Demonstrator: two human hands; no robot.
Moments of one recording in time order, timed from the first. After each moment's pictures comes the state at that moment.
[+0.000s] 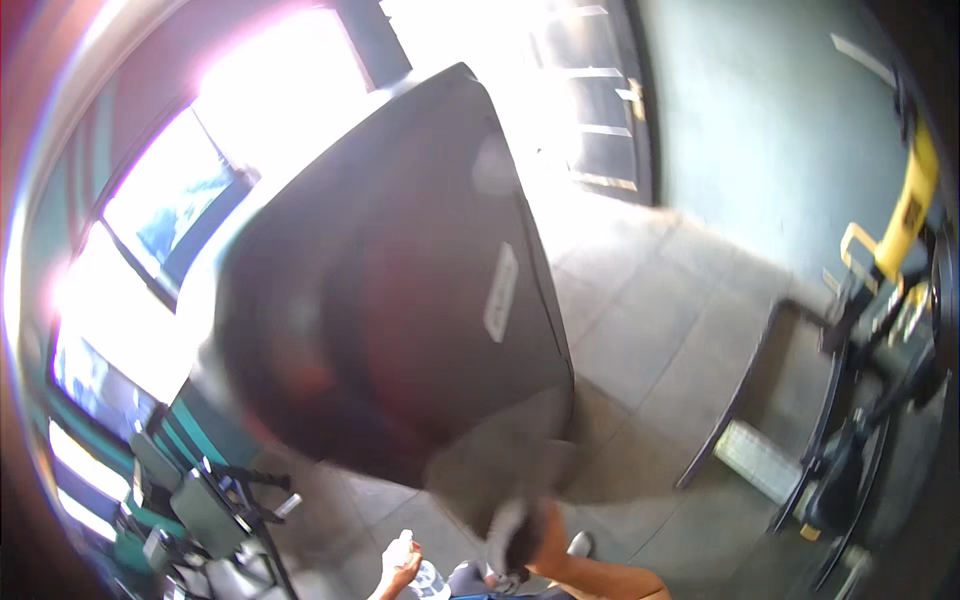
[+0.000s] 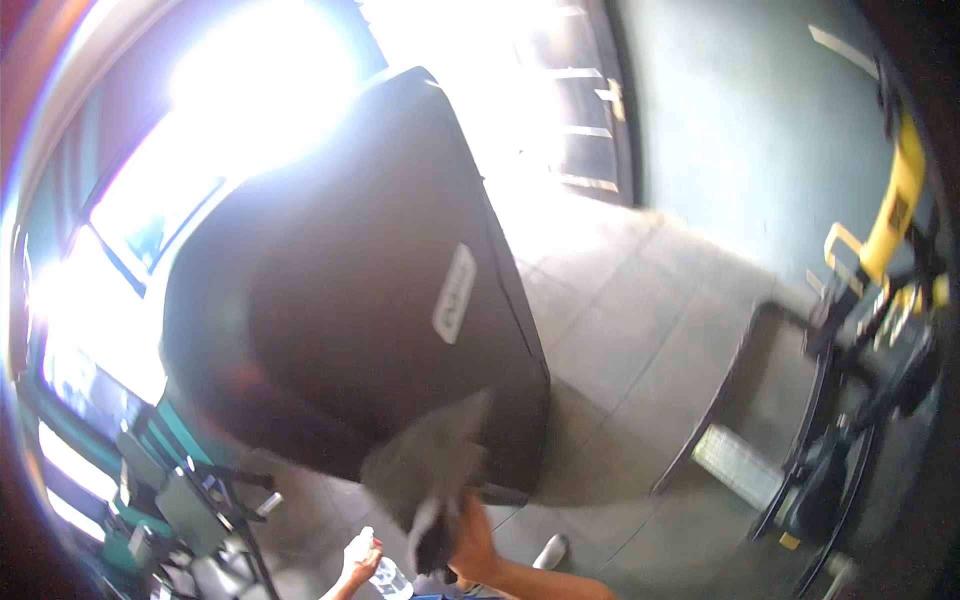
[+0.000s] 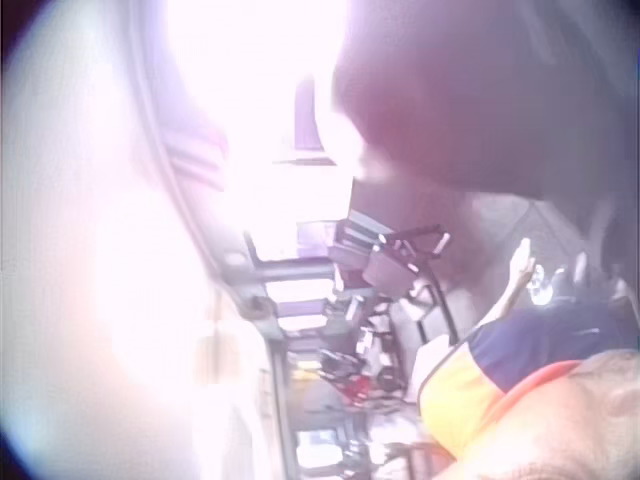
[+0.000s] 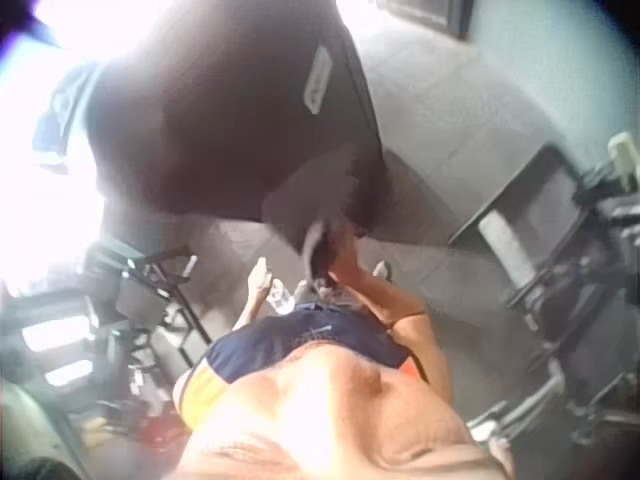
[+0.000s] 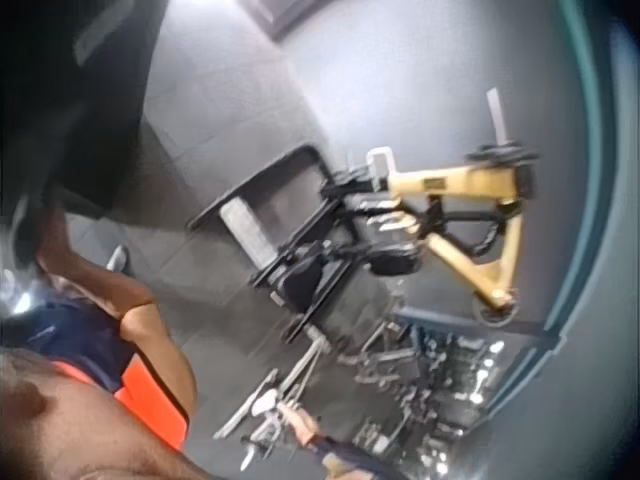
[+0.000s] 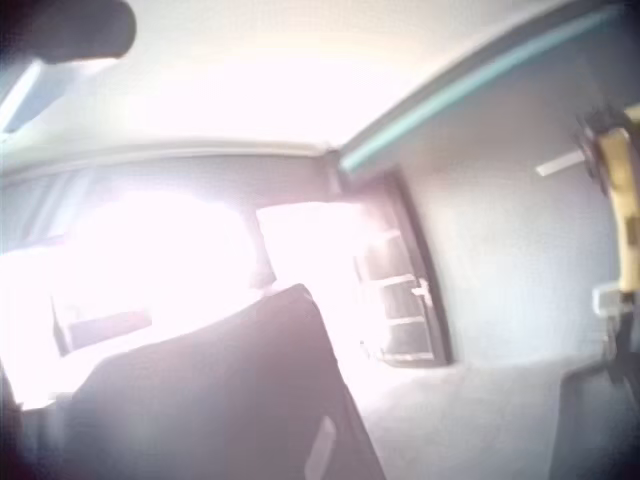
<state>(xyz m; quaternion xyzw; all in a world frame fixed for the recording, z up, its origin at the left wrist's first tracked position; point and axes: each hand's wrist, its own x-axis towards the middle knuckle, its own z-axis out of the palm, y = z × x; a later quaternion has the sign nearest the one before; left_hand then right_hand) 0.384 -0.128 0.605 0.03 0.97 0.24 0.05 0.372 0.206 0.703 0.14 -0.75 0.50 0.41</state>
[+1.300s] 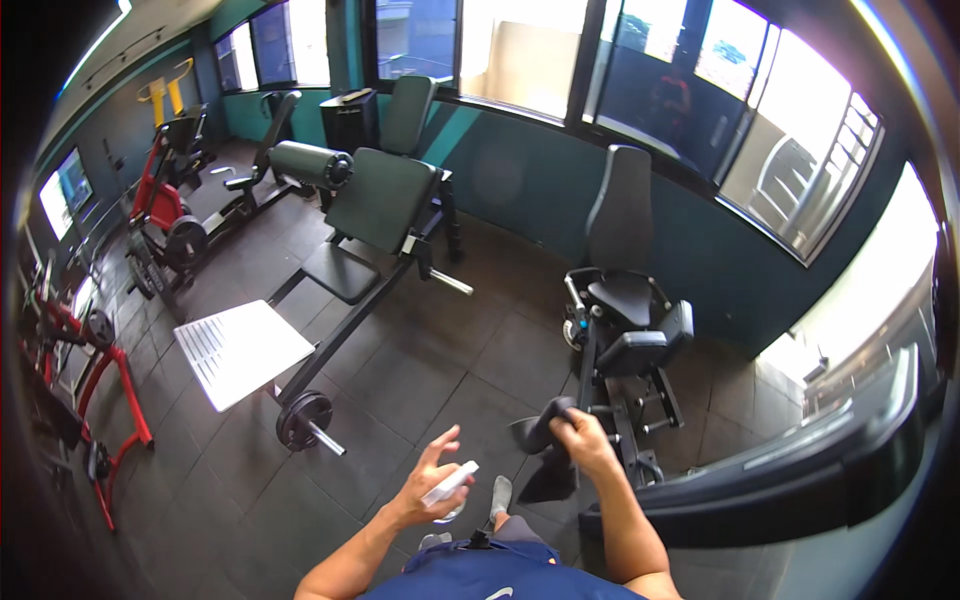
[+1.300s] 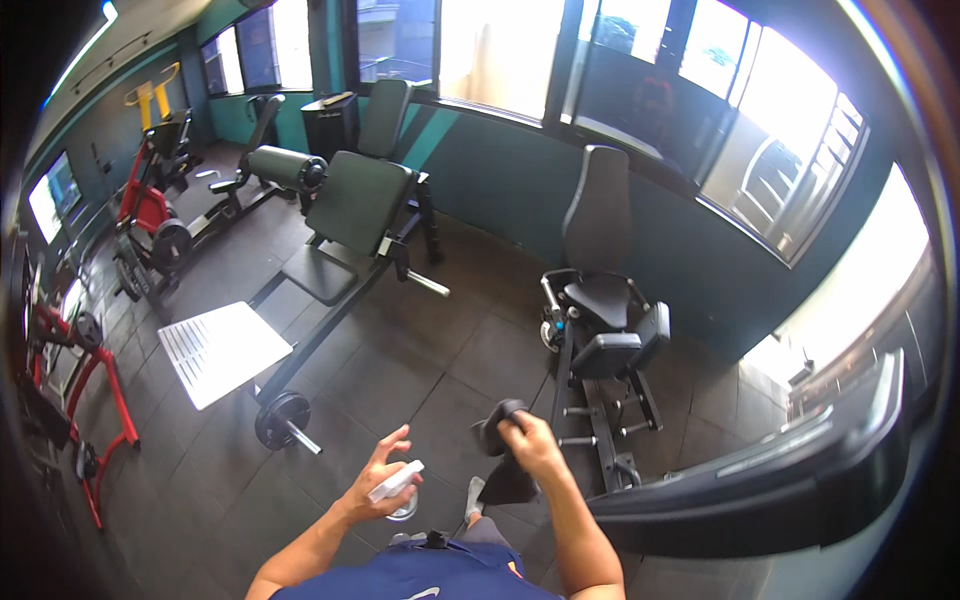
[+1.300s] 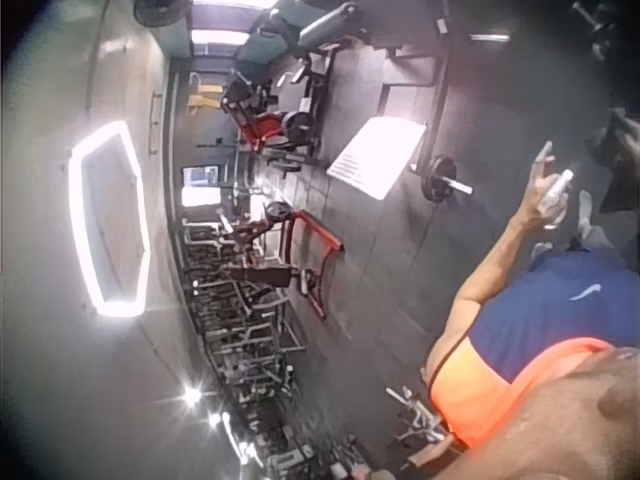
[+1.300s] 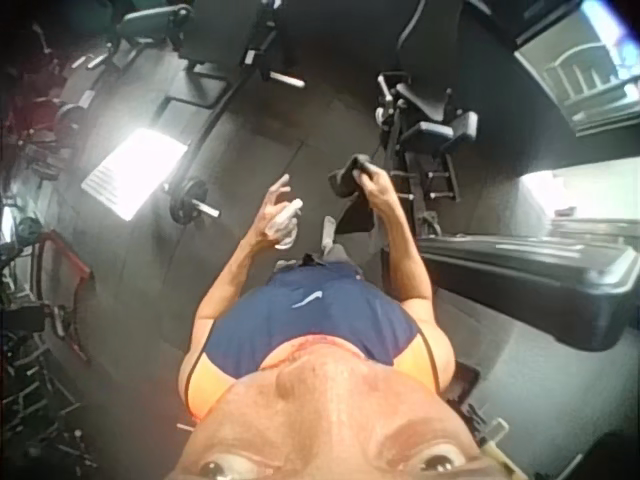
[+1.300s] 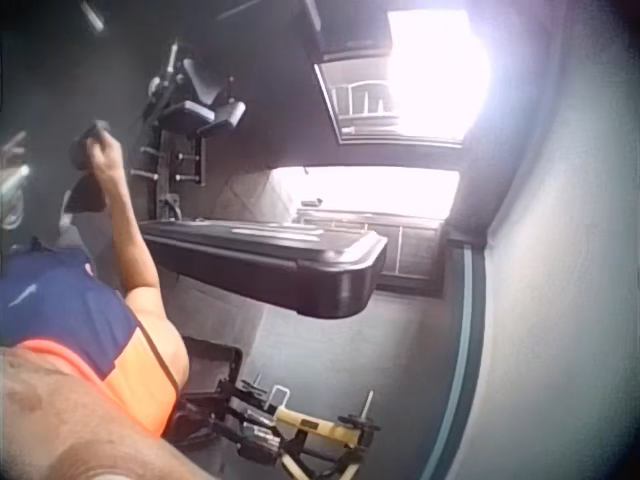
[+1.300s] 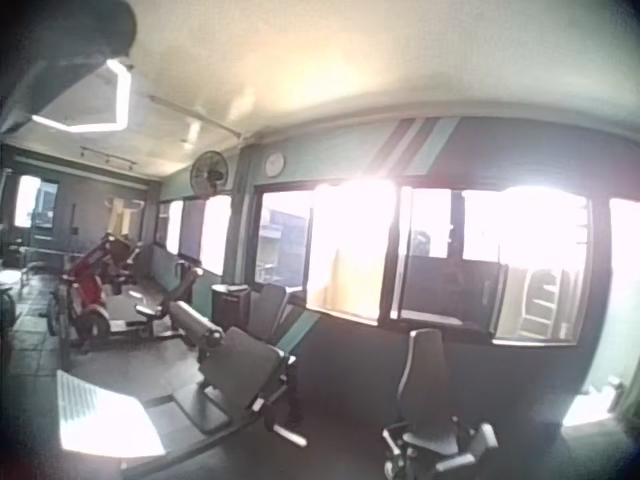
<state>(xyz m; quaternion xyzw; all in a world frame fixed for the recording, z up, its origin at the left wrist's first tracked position) 0.654 -0.381 0.699 -0.18 0.83 0.44 -0.31 0.372 -0.265 0.717 0.36 -0.66 0.54 -0.38</state>
